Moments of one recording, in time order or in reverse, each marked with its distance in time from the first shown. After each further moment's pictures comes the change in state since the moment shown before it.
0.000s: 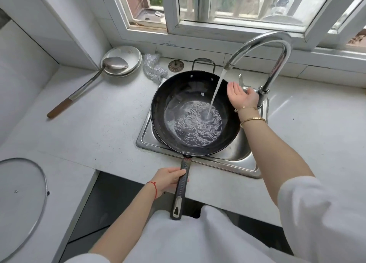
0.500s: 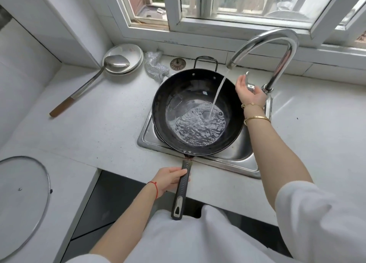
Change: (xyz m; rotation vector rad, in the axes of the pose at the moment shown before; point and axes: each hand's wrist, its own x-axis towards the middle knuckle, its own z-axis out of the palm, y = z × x) left_hand -0.001 -0.001 0.000 -0.018 0.000 -0.009; right_hand 0.005 -0.013 0.002 0.414 -0.056 0.042
